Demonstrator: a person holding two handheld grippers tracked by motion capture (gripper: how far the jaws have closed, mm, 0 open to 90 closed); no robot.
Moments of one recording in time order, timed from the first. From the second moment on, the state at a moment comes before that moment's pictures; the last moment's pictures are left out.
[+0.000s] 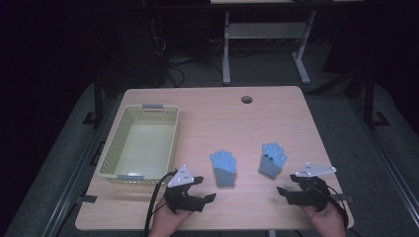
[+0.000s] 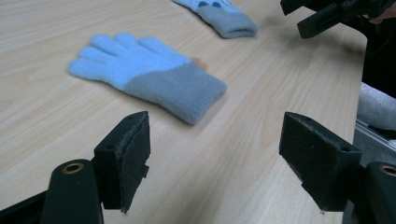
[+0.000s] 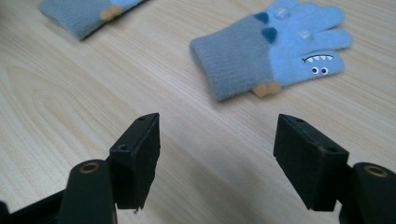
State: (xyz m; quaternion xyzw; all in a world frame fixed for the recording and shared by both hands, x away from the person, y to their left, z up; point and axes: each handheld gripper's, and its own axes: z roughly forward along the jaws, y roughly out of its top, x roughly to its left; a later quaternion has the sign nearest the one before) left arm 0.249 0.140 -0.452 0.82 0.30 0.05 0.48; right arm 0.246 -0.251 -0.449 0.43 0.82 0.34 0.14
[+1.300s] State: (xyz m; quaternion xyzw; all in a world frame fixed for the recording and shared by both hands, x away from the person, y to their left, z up) left arm 0.245 0.152 -0.447 0.81 0.31 0.07 0.50; right arm 0.311 -0.234 -0.406 0.43 0.83 0.32 0.12
